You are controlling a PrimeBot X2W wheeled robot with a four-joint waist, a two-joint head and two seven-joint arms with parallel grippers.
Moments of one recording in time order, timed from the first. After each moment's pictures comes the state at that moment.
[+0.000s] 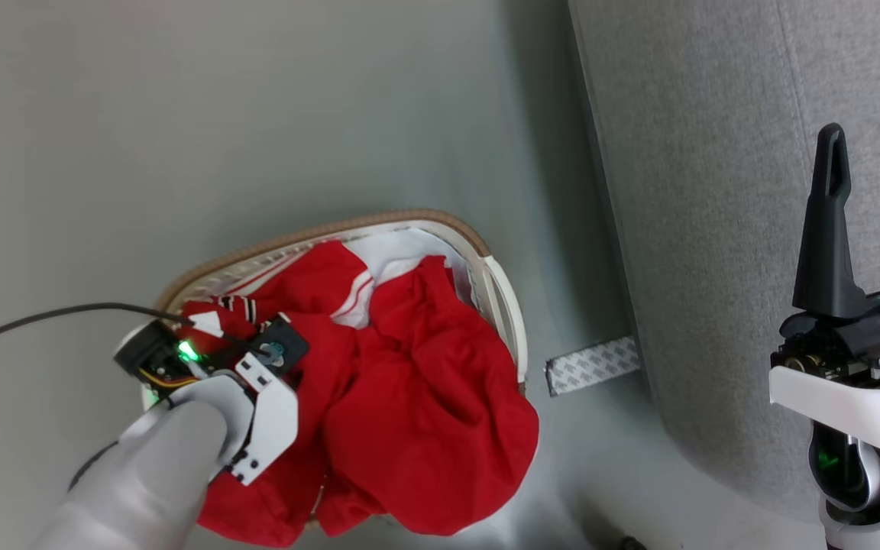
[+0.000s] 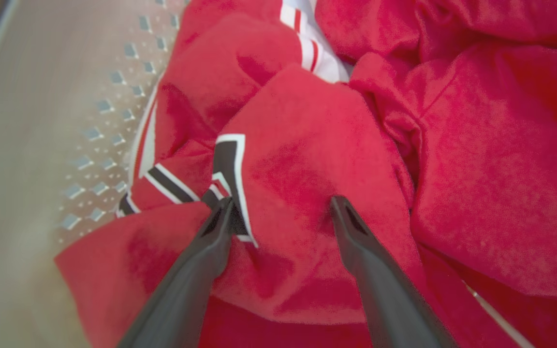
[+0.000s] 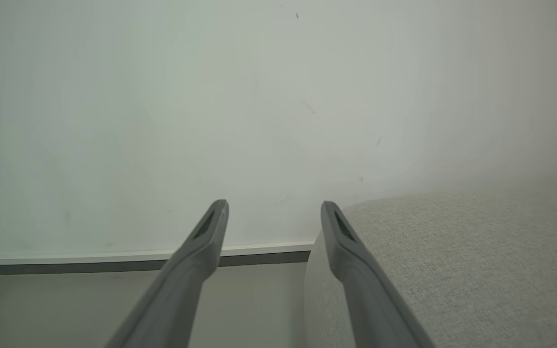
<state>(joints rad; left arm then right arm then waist) -0.82 0.29 -0.82 1.04 -0.07 -0.13 -0.03 -0.39 -0.05 0.07 -0.20 0.36 0.13 -0.26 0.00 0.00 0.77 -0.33</state>
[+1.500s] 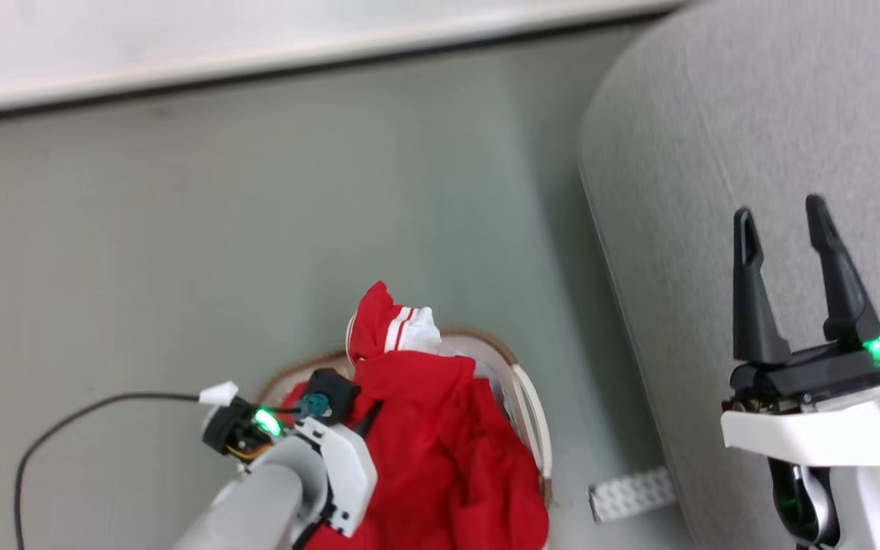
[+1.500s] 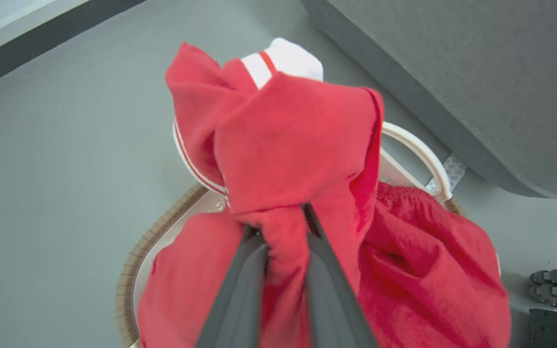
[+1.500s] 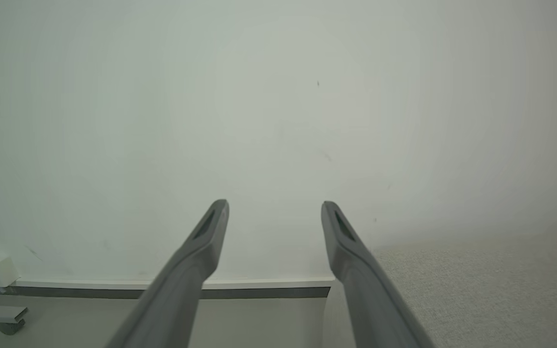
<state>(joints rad) -0.74 0.09 -0.78 1.17 -0.29 -0.12 -0.26 -0.32 -0.05 0.10 -0.03 0.28 0.13 -0.26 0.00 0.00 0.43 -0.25</state>
